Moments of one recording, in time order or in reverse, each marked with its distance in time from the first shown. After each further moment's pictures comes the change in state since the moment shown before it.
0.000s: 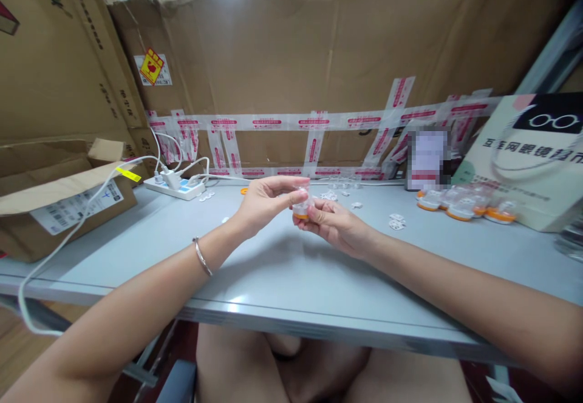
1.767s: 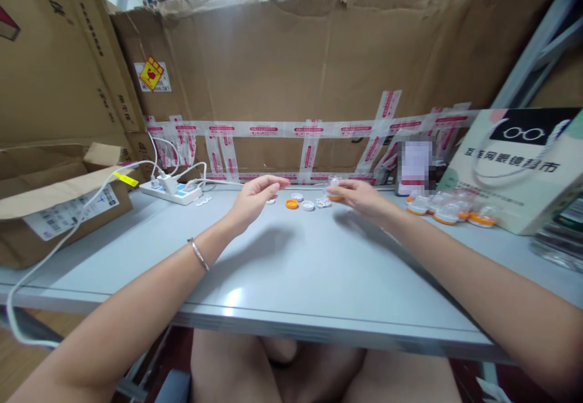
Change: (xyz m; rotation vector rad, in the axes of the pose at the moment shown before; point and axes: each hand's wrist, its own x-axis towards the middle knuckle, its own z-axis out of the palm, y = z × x) left_hand 0.011 -0.010 -0.023 0.071 0.007 -0.065; right_hand 0.017 -0.023 -0.083 -0.496 0.581 0.007
